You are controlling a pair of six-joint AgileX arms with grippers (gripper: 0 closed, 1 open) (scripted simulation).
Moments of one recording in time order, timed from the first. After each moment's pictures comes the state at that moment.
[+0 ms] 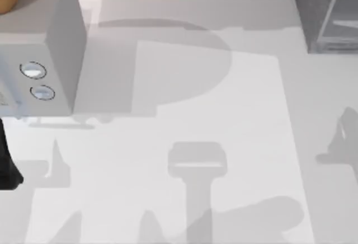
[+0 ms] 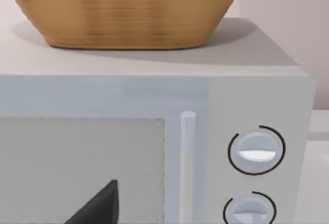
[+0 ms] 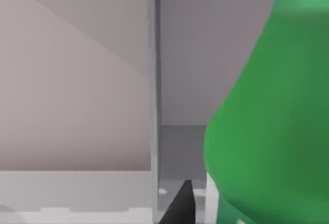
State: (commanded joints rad) left arm 0.00 0.00 0.00 0.00 0.00 0.00; right arm 0.13 0.30 0.19 0.19 0.13 0.00
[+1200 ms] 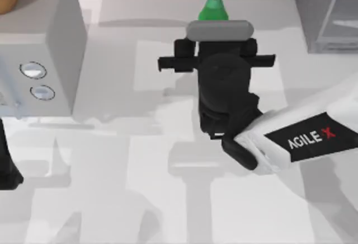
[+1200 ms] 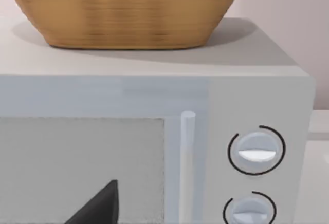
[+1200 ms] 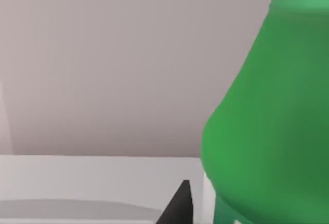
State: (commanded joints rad) left arm 0.00 0.00 0.00 0.00 0.00 0.00; right arm 0.77 2.12 1.05 1.06 0.79 0.01
